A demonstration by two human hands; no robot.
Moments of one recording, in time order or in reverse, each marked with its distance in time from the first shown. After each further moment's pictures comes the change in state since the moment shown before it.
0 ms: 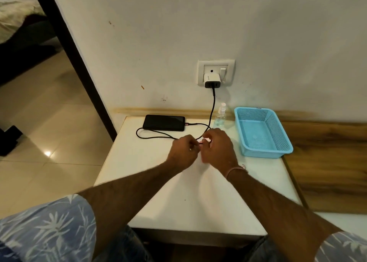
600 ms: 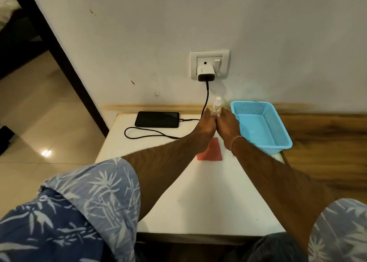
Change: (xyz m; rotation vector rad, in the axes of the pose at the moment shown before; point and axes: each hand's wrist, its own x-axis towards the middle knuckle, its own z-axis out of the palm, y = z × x) left_hand 0.057 0.083 0.047 -0.704 -0.152 -0.236; right_hand 0.067 0.029 -0.014 0.414 -0.016 0.546
